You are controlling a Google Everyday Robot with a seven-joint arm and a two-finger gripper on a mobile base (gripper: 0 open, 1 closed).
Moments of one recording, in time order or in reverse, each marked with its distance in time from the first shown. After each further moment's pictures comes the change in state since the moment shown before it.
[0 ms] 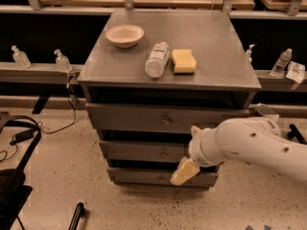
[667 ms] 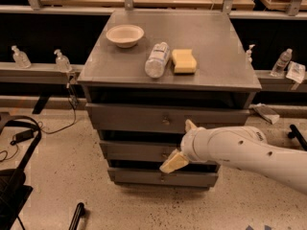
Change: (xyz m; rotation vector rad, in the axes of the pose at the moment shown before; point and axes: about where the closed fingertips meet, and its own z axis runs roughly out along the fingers) arm -0.024 -0.026 0.038 0.117 -0.146 0.063
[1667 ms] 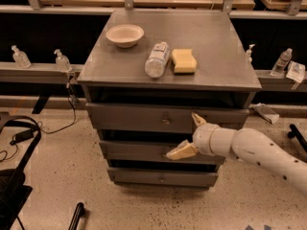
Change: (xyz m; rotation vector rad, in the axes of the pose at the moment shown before) arm 0.012 -0.052 0.019 0.014 -0.294 0.075
